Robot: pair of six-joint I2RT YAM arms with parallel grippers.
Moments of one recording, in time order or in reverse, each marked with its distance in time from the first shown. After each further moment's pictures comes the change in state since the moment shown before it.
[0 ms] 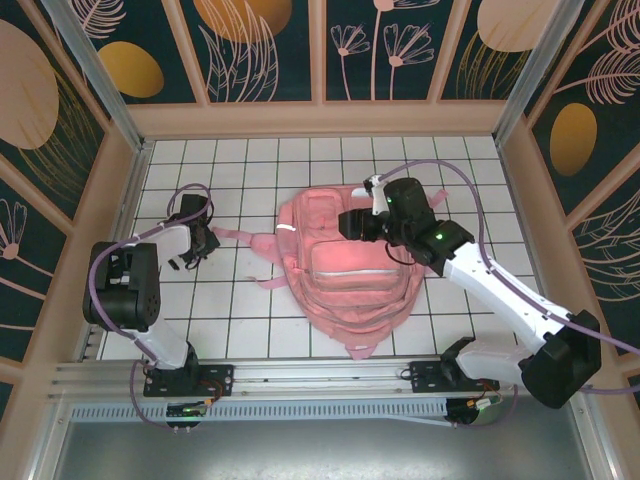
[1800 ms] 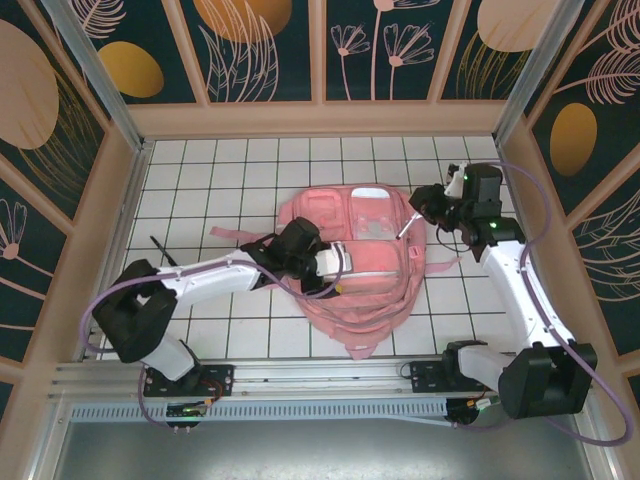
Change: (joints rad) left arm -0.818 -0.070 0.097 0.171 0.532 1.143; right arm -0.545 -0.064 -0.043 -0.058 -0.327 0.286
